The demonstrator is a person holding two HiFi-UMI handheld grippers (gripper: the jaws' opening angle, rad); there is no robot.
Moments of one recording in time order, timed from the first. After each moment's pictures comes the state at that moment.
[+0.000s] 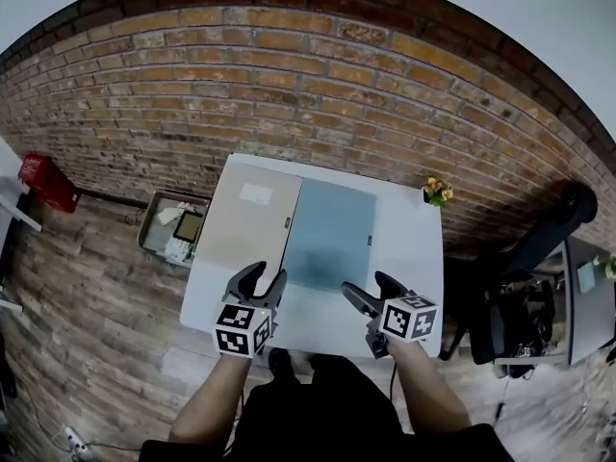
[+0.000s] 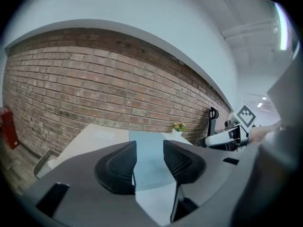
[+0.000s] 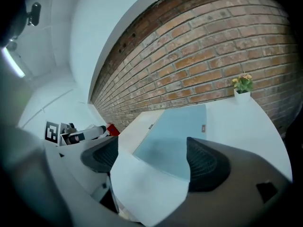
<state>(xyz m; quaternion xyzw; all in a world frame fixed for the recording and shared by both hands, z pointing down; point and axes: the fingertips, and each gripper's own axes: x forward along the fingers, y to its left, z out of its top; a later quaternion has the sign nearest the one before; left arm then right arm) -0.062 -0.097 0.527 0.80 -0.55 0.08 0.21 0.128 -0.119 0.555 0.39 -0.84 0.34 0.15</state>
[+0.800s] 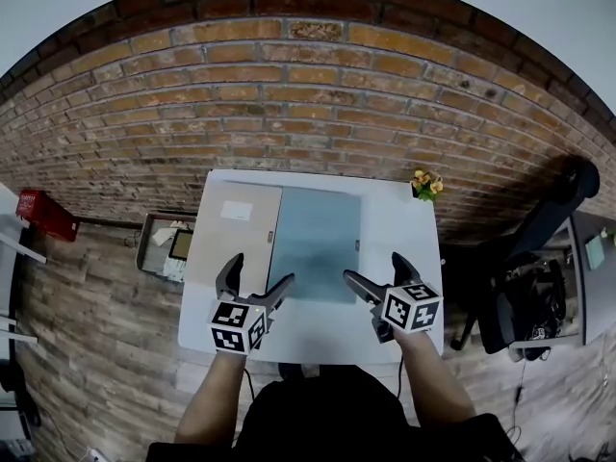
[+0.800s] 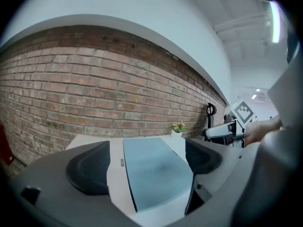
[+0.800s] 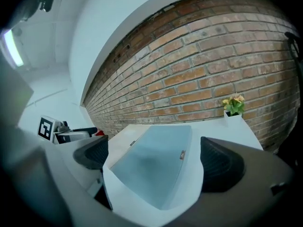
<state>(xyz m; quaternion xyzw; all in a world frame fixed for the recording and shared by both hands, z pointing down) -0.037 -0.156 0.521 0.82 -0.53 0.10 0.18 0.173 -0.186 0.541 0.44 -0.84 0.28 0.12</state>
